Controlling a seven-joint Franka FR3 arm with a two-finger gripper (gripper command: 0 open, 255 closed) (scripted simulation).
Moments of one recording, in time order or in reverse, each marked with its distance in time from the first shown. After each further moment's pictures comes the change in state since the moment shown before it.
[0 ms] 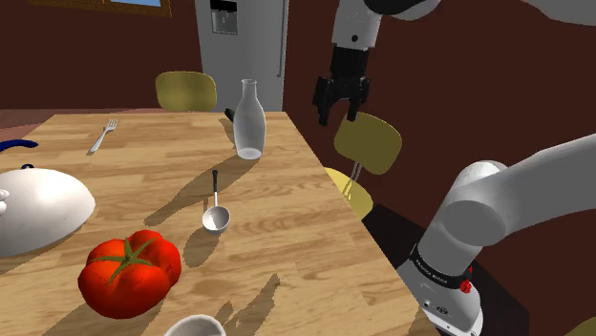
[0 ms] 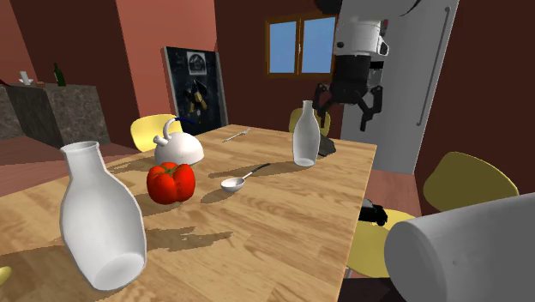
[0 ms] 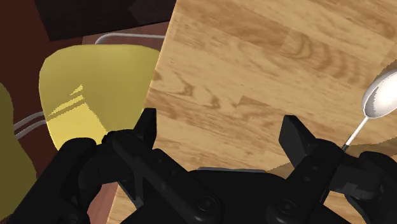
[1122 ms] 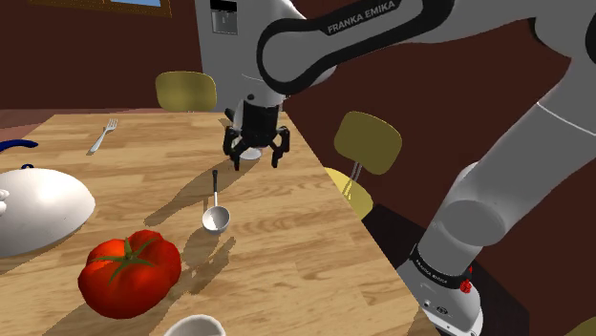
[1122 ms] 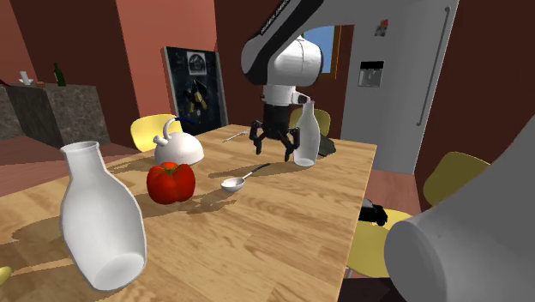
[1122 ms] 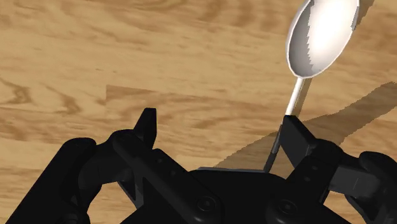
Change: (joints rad) arm 0.001 0.468 0.313 0.095 0.063 0.455 0.459
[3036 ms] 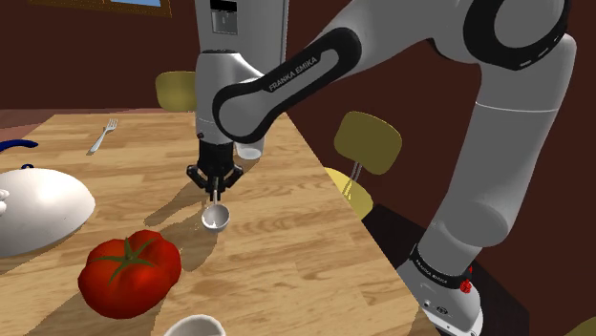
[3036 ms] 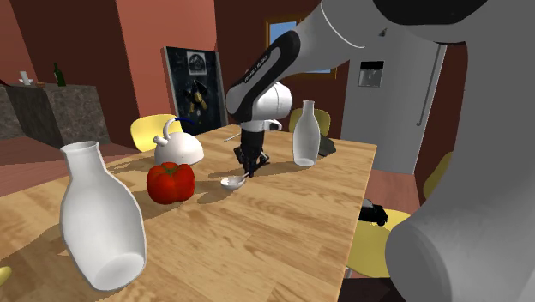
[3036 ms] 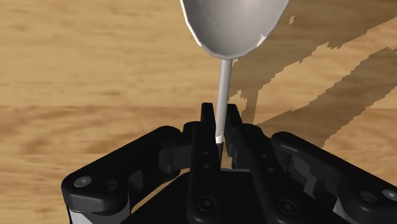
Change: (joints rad) arm 0.037 0.413 0.066 0.185 -0.227 0.230 0.322
